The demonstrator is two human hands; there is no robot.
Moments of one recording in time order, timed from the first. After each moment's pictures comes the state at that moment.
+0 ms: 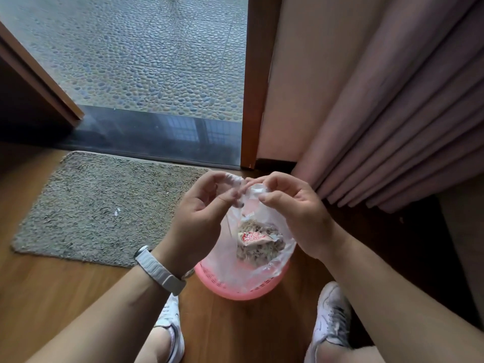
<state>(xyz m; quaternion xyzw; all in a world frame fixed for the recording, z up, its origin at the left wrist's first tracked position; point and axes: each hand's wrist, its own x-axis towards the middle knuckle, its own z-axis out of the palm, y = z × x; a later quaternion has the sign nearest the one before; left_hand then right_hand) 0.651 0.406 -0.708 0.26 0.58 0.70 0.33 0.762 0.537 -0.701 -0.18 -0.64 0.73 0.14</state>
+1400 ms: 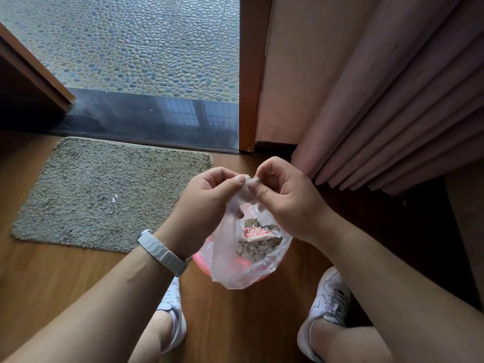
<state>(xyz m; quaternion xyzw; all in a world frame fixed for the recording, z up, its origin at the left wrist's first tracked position) 0.660 0.422 -0.712 0.17 0.63 0.64 0.42 0.766 0.539 -0.720 -0.20 -0.74 0.62 0.16</state>
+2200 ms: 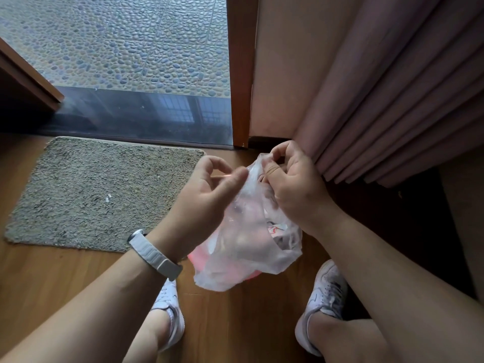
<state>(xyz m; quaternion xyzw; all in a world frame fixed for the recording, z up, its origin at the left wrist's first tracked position) 0.668 0.424 -0.709 0.26 0.67 0.59 0.38 0.765 0.550 -0.718 -0.33 -0.67 0.63 0.21</state>
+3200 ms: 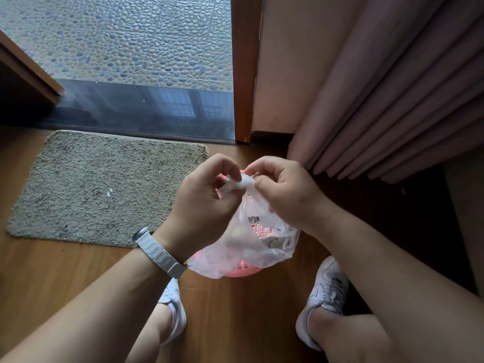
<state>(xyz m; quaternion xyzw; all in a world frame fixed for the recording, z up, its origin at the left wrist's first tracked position) 0.665 0.418 -0.724 0.38 0.73 0.52 0.21 0.766 0.546 -0.725 -0.27 -0.76 0.58 0.09</state>
